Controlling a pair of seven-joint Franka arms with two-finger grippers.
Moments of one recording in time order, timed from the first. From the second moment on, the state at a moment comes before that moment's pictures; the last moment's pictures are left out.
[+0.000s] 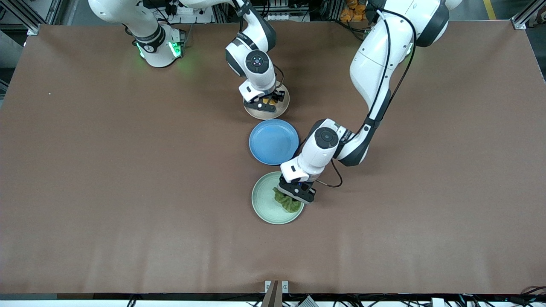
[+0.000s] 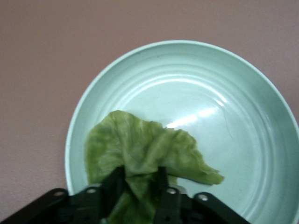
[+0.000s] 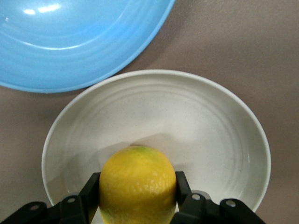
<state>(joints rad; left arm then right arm) -0.56 0.92 -0.07 -1.47 -0.01 2.79 -0.13 1.04 0.45 -0.03 -2.08 0.36 2.44 0.97</state>
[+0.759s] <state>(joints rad) -0.56 0.89 -0.04 -1.47 -0.01 2.71 -0.13 1.03 0.34 -0.35 -2.03 0.34 2.08 0.72</state>
